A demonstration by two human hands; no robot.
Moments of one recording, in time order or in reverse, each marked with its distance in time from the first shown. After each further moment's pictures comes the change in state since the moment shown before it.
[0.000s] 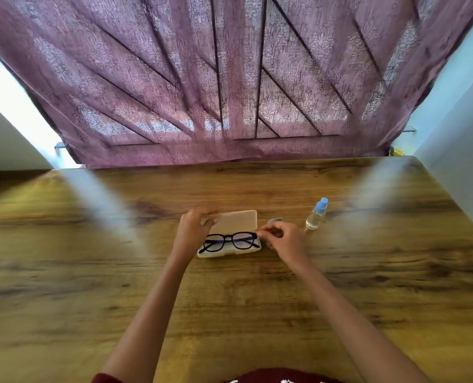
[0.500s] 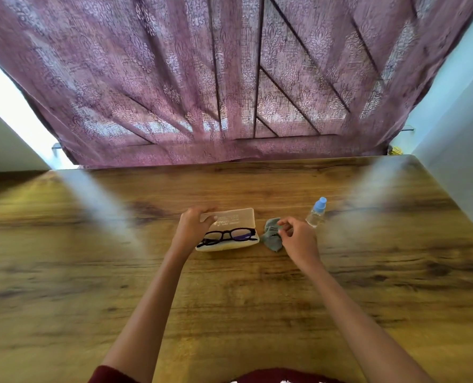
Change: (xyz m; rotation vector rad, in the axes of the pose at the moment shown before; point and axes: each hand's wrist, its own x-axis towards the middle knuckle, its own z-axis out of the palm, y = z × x) left_hand 0.009 0.002 -0.003 -0.017 -0.101 -0.068; right_hand 0.004 0.010 -0.016 -0.267 0.177 0.012
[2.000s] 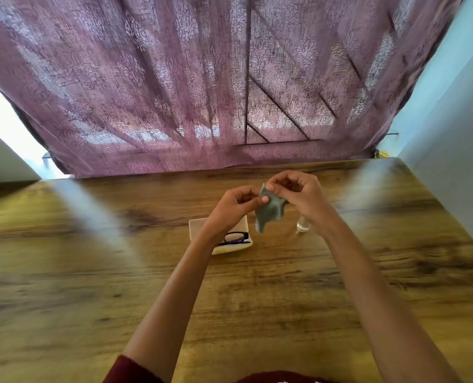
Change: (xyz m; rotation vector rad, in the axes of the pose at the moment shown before) left_hand 0.000 0.115 0.009 -0.716 -0.391 0.180; right_hand 0.039 -0.072 -0.086 0.590 -0.246 -0.189
